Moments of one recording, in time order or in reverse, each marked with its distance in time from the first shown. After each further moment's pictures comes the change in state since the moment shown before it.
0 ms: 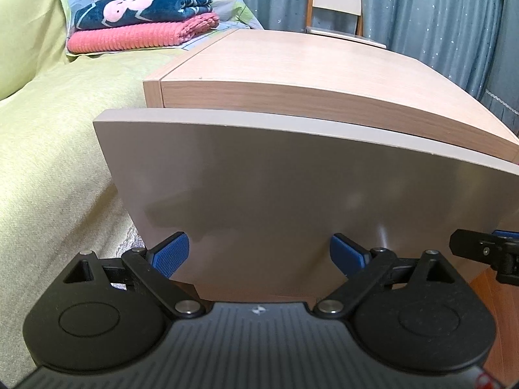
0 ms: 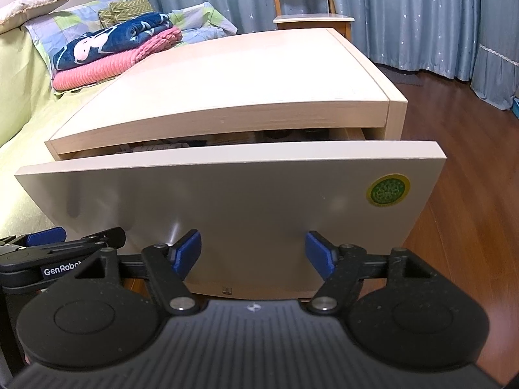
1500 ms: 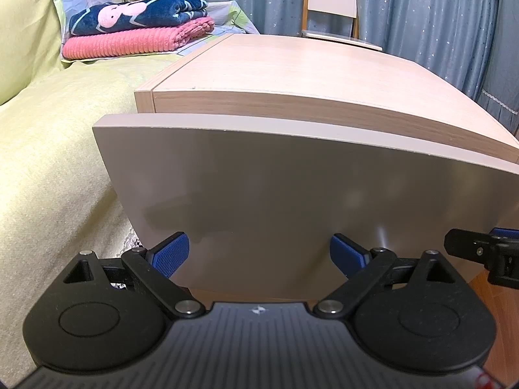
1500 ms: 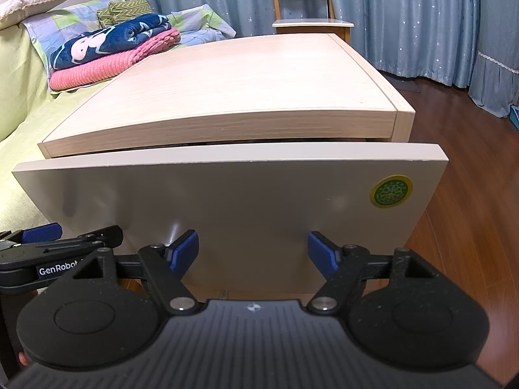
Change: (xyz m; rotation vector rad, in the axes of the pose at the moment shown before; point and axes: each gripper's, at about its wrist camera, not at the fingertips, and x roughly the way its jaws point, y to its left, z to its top) left arm 0.015 0.002 0.016 0.014 -0.012 -0.008; right arm 0.007 0.002 0.005 -0.014 -0.016 -0.020
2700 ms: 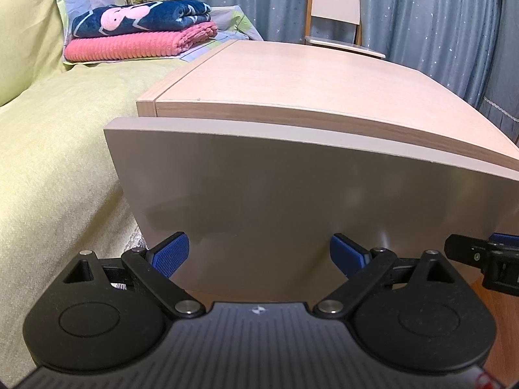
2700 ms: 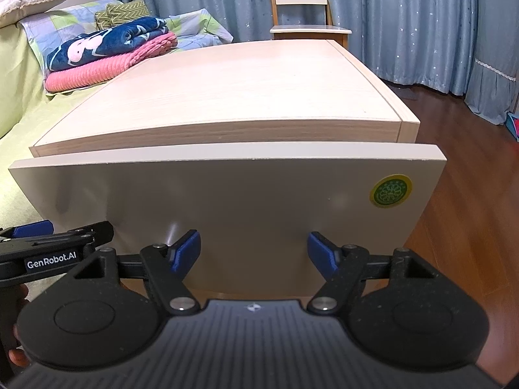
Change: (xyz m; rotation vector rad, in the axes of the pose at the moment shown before) left arm 0.011 0.006 0.010 -0.018 -0.023 0.006; right arm 0.008 0.003 0.005 -0.014 -0.024 -0.023
